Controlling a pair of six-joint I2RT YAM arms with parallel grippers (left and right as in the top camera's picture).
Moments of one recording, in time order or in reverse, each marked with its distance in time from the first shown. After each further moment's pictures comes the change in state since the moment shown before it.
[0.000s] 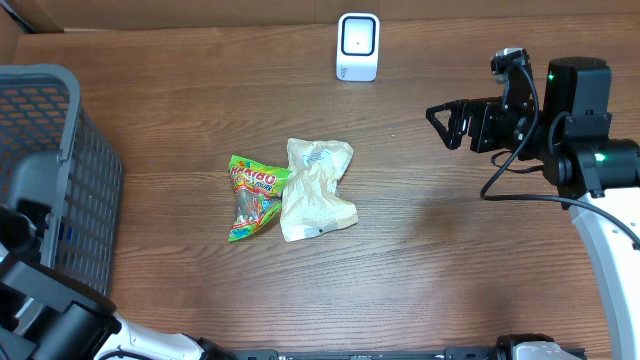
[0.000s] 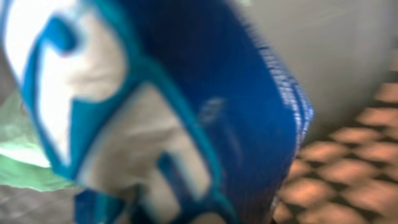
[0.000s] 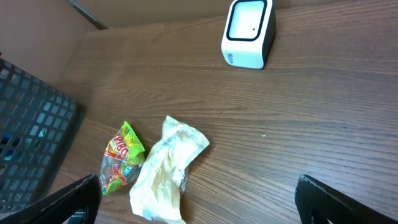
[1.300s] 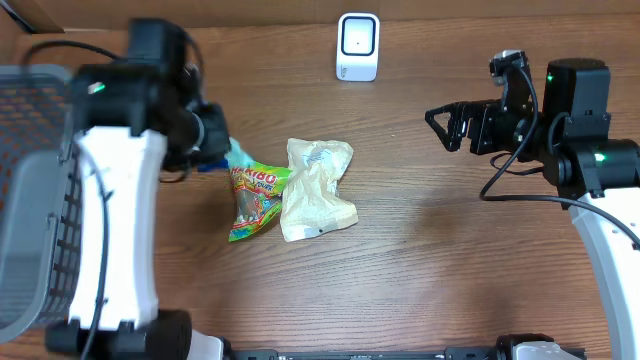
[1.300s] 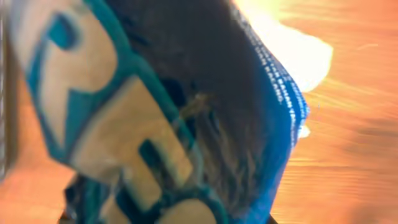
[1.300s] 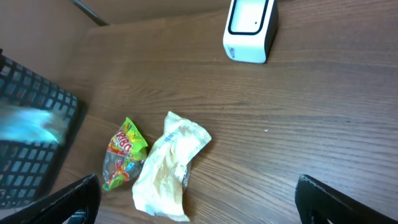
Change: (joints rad) left arm -1.052 -0.219 0.417 -0.563 -0.258 -0.036; right arm 0.001 0.000 0.000 -0.021 -0.008 0.001
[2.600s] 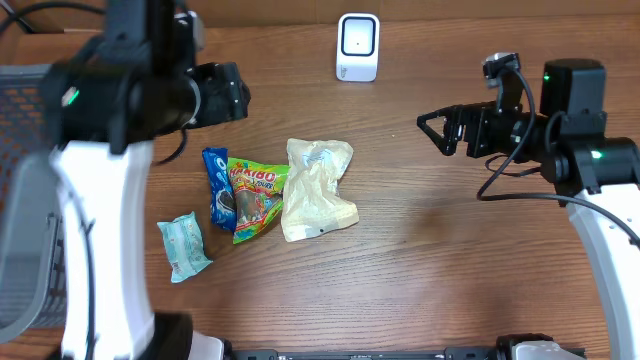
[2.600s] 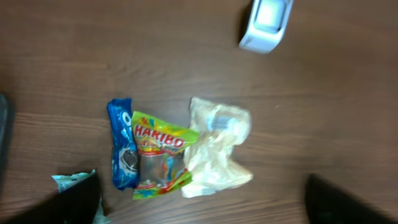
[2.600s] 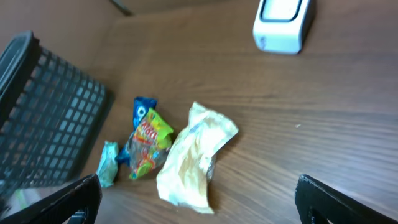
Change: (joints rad) left arm -0.030 -0.014 0.285 0.088 0.073 0.060; right arm 0.015 0.027 0.001 -0.008 -0.108 0.000
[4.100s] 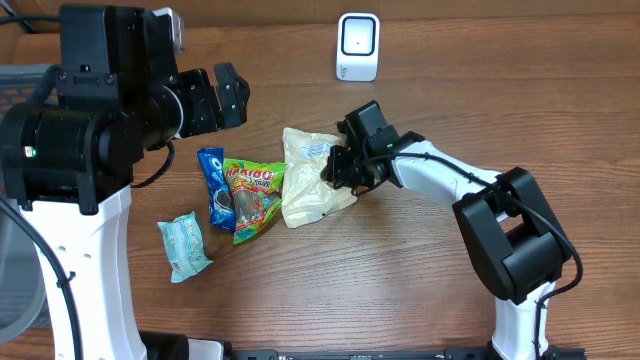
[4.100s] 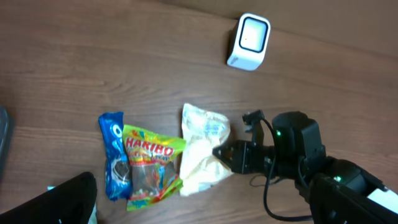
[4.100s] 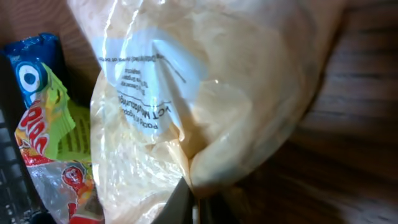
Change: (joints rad) left arm 0.001 -0.076 0.021 0.025 0.011 -0.019; right arm 0.459 0.704 0.011 0.402 0.188 0.549
